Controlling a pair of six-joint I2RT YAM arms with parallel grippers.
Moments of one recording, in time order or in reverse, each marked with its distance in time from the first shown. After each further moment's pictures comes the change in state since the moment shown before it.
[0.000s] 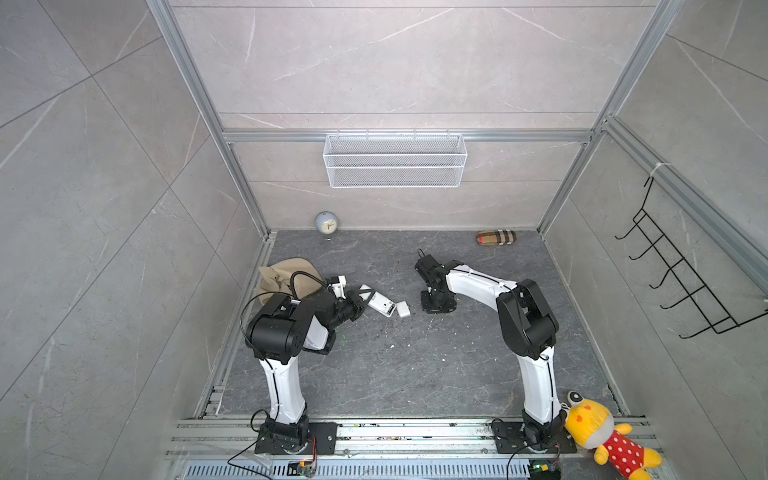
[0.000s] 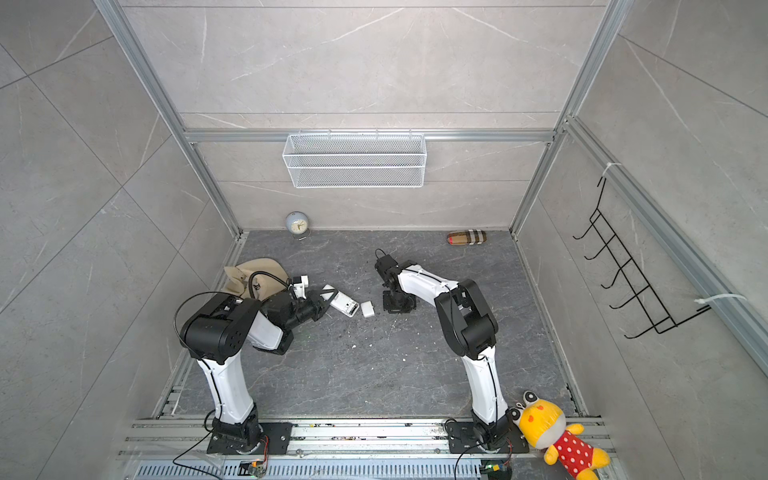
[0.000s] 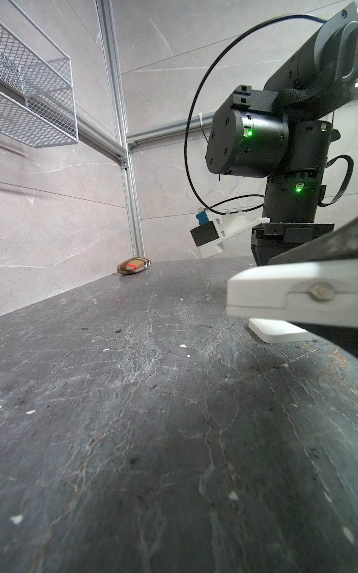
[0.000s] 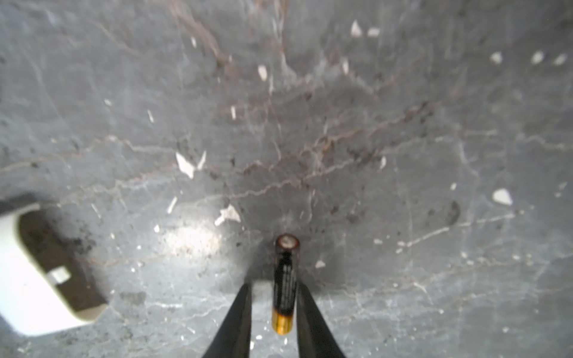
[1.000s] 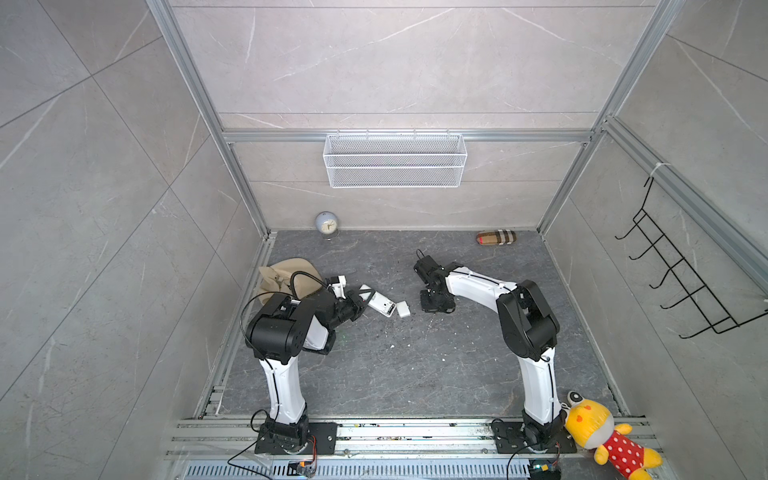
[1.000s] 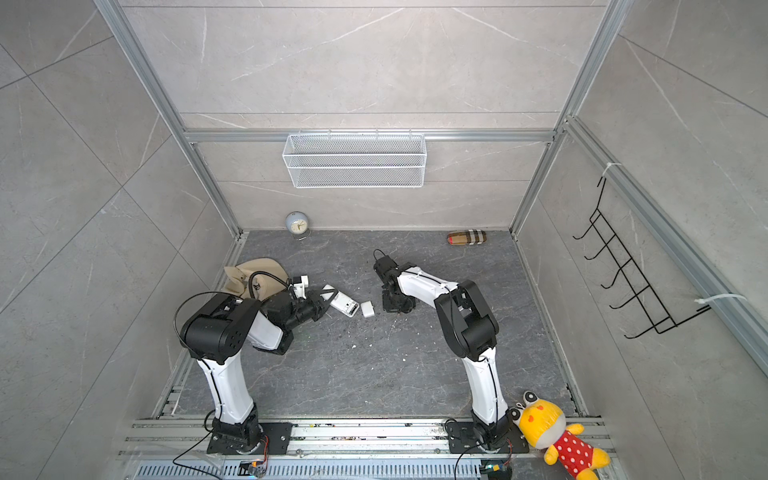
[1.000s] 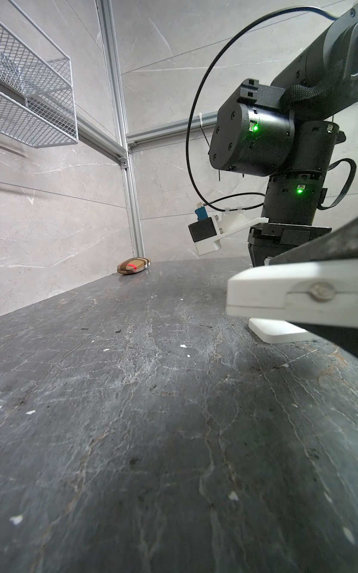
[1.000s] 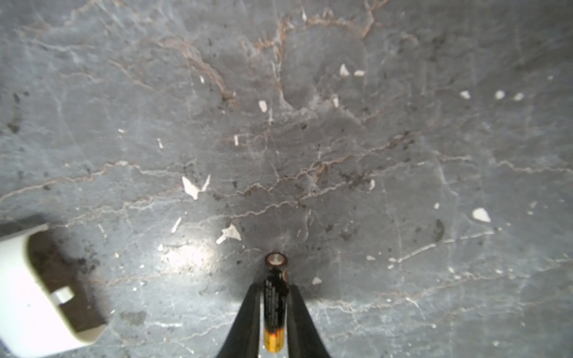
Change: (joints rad) left arm 0.000 0.000 0.000 0.000 0.000 0.000; right arm 0.019 -0.024 -0.046 0.061 0.056 0.000
